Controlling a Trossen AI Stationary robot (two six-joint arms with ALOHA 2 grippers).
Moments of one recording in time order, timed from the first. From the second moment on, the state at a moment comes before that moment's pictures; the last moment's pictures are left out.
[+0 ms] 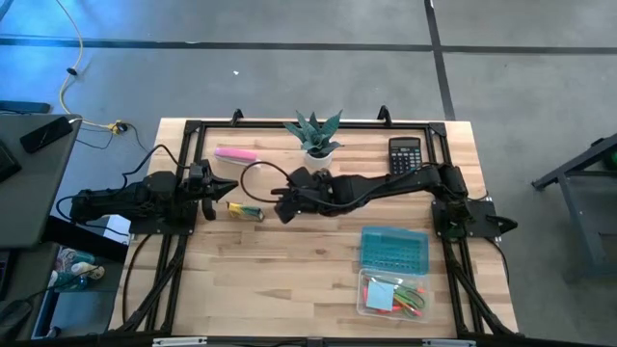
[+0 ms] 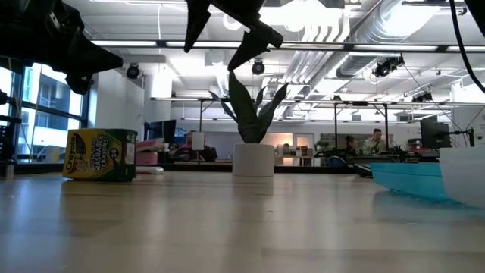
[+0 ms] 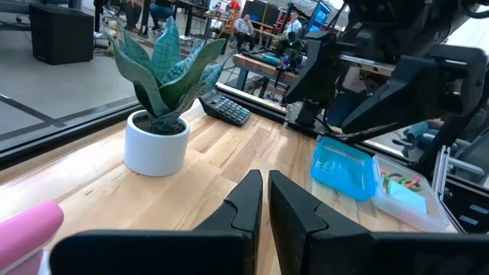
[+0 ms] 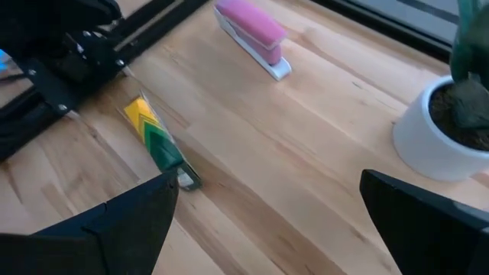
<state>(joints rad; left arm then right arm) 0.16 0.01 0.16 -0.24 -0.22 -0.30 0.14 2.03 1.91 -0.81 0.55 0.82</state>
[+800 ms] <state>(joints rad) 0.16 0.01 0.16 -0.24 -0.22 -0.30 0.12 2.03 1.91 -0.64 0.56 0.57</state>
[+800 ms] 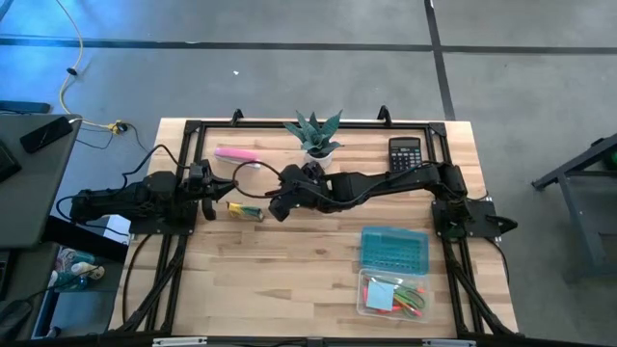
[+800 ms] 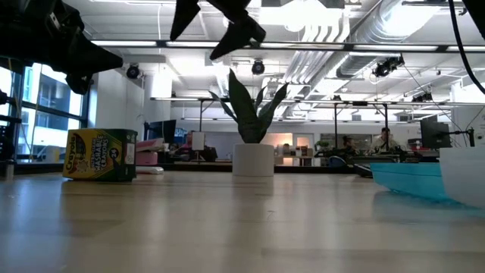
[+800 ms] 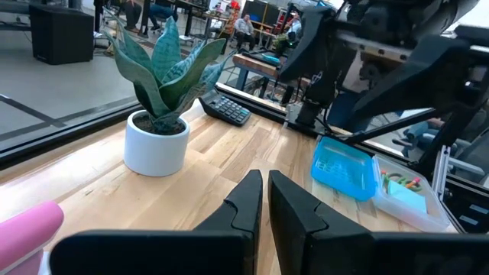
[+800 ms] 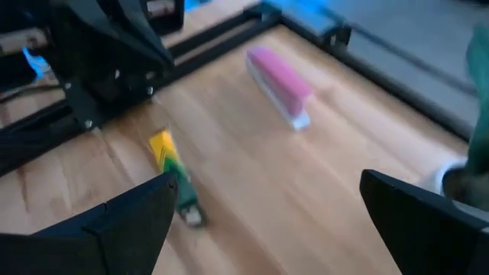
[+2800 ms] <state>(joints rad) 0.16 0.01 0.16 -0.24 -0.22 -0.30 0.06 2.42 1.91 -0.10 0.24 0.16</state>
